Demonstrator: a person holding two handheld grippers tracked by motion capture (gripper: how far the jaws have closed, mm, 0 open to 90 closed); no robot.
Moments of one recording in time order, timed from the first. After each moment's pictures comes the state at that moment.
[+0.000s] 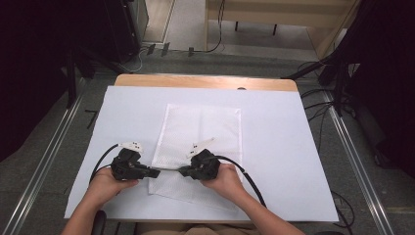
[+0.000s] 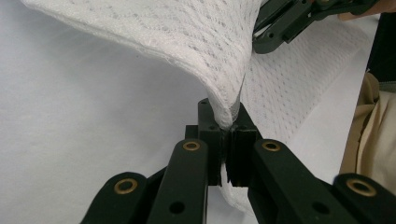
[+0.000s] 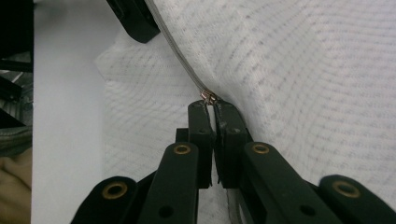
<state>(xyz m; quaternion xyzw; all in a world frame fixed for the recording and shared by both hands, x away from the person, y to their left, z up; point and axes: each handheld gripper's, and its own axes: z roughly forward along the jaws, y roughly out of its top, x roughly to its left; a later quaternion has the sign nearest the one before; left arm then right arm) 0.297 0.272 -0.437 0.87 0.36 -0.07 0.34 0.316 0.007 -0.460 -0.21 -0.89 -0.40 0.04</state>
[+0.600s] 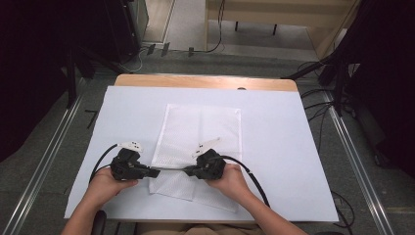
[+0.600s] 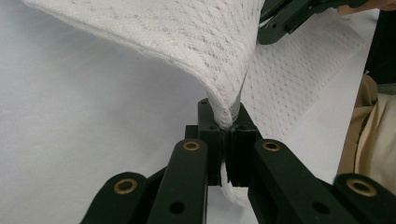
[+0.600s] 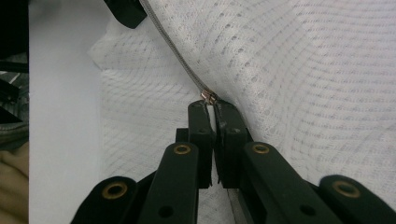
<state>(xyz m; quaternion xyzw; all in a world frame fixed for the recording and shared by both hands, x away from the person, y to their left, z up) 0.297 0.273 -0.436 0.86 0.36 -0.07 0.34 0.317 -0.007 -0.460 -0.22 -0.89 -0.39 0.04</state>
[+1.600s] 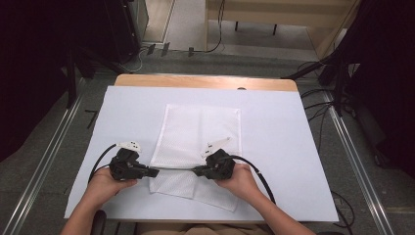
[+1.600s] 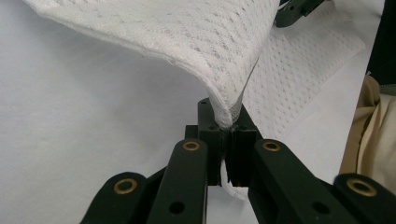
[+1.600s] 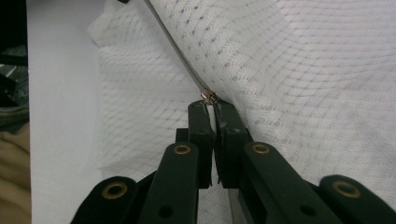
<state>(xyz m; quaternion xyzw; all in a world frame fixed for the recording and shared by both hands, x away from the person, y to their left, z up) 0.297 0.275 -0.435 0.86 0.37 -0.06 0.34 0.317 -0.033 -0.458 -0.22 -0.89 -0.39 0.04</state>
